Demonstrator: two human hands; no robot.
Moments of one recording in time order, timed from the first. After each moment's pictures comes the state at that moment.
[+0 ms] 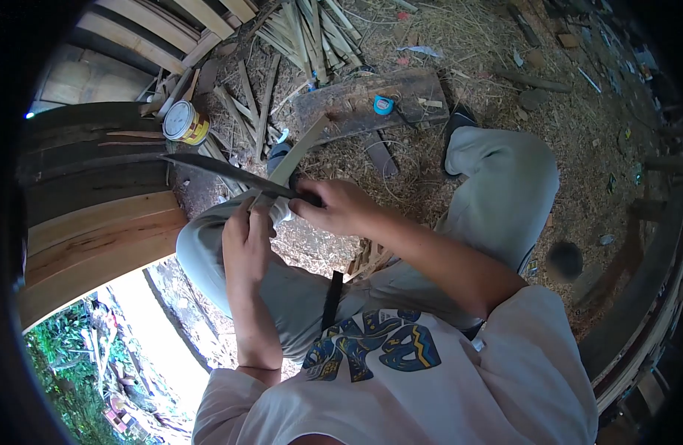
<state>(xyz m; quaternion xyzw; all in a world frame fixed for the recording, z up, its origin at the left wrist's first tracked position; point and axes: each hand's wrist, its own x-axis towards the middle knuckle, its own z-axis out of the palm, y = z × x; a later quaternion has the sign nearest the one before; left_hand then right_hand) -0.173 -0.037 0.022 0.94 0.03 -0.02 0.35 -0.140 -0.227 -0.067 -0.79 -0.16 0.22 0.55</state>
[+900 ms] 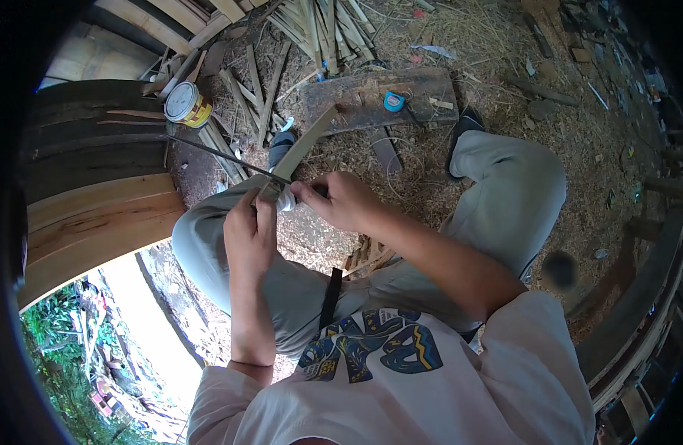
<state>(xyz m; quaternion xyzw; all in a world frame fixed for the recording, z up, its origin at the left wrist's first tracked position) -0.171 -0.036 0.023 0.94 0.04 -0.01 0.33 -0.137 -0.216 -0.069 -0.79 -0.10 0.24 0.56</state>
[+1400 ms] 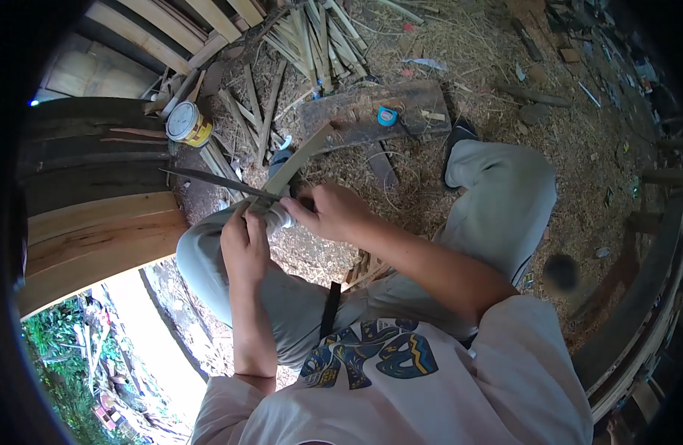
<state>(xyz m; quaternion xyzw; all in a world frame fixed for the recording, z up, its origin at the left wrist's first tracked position) -0.171 -0.029 0.015 0.94 0.03 0.05 0.33 -0.132 -0.210 -0.061 -0.83 -0.16 0.14 0.52</state>
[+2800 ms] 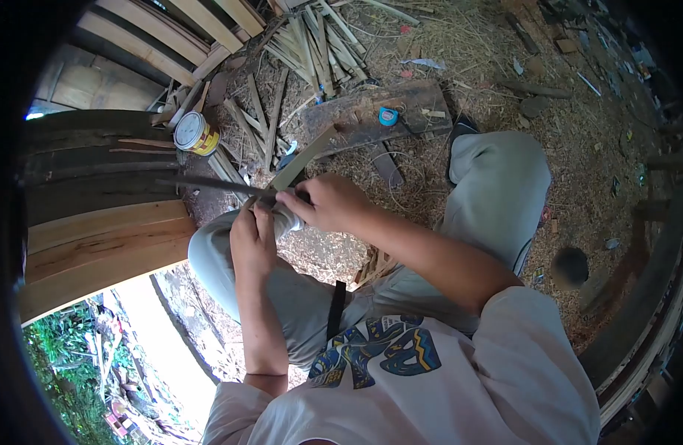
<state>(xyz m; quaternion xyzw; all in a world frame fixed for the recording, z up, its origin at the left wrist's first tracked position) -0.174 -0.032 0.009 0.95 -0.01 0.06 0.32 -0.128 -0.208 -0.048 -0.83 -0.18 0.11 0.51</state>
